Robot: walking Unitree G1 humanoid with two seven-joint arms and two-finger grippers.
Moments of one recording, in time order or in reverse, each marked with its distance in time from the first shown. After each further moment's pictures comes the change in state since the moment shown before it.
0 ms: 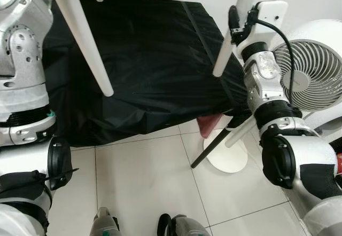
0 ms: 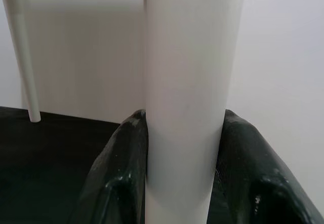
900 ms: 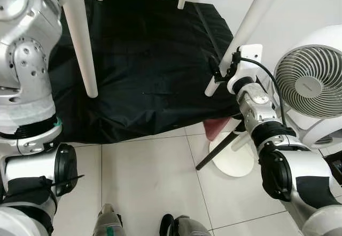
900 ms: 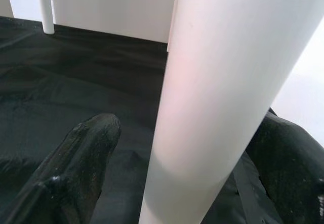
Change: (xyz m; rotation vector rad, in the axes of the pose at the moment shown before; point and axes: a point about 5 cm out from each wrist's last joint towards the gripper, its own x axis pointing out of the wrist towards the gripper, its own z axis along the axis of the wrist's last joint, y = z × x) left arm -0.018 -0.019 -0.019 -0.028 0.096 -0.096; right arm -0.041 -0.012 -0.060 0.027 0.229 0.016
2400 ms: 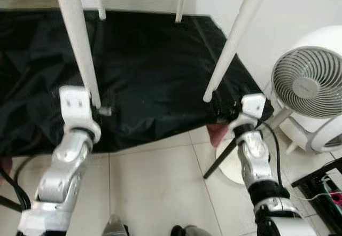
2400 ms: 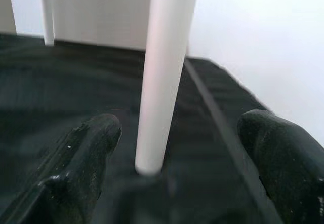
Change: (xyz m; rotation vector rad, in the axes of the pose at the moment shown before) left arm -0.137 0.021 -0.199 0.076 0.464 -0.042; right arm -0.098 0.010 -0.068 -0.035 -0.067 -0.070
